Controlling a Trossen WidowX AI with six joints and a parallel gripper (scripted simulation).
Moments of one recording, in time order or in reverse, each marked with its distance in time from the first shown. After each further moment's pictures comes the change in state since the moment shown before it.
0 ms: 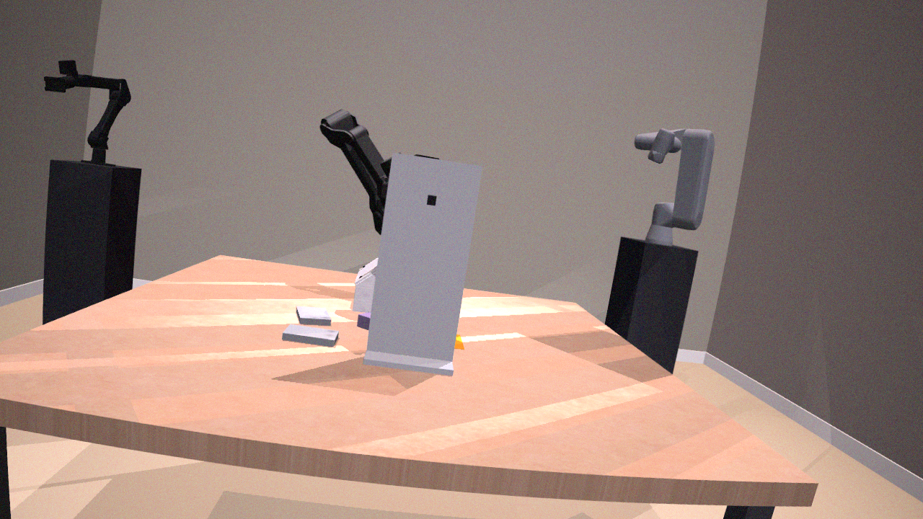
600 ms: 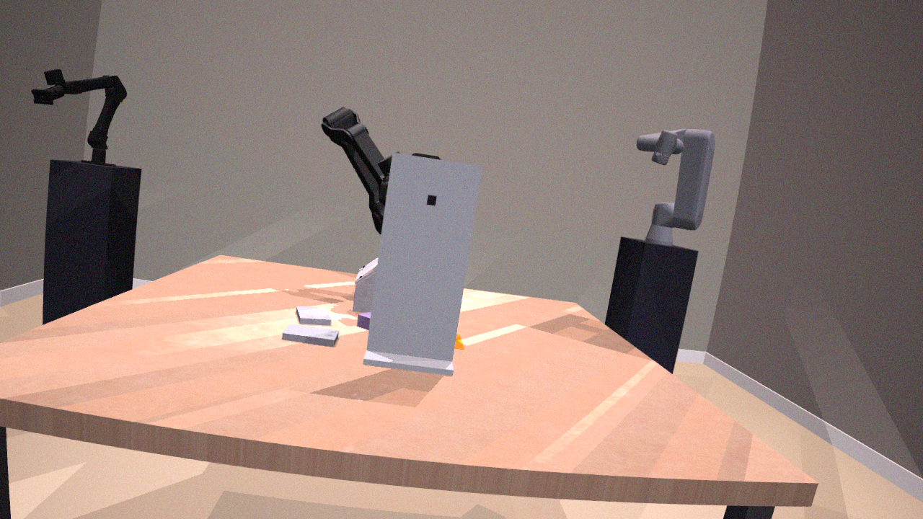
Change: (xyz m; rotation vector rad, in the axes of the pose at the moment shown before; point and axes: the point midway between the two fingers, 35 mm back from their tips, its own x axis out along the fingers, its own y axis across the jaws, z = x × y) arm 0.052 0.001 0.015 0.018 -0.005 0.005
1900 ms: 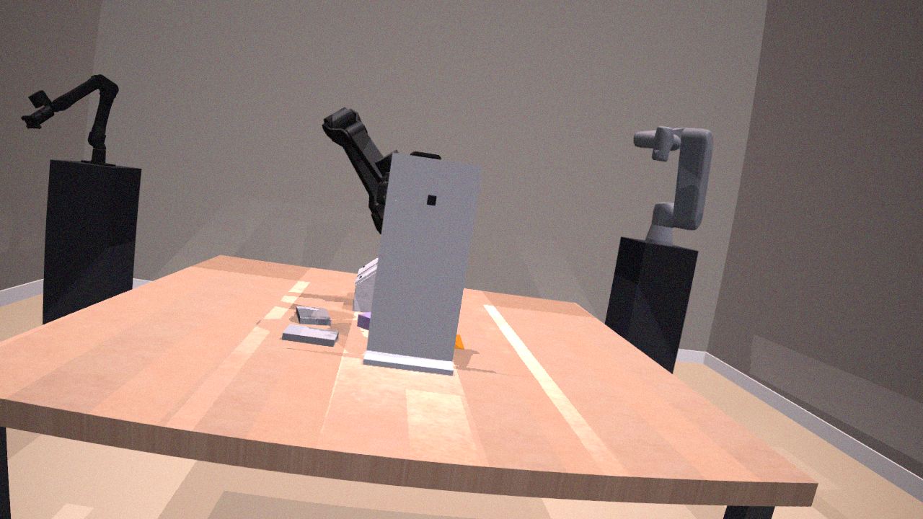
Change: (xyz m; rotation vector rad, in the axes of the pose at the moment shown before) arm 0.055 0.001 0.016 -0.001 -0.003 0.003
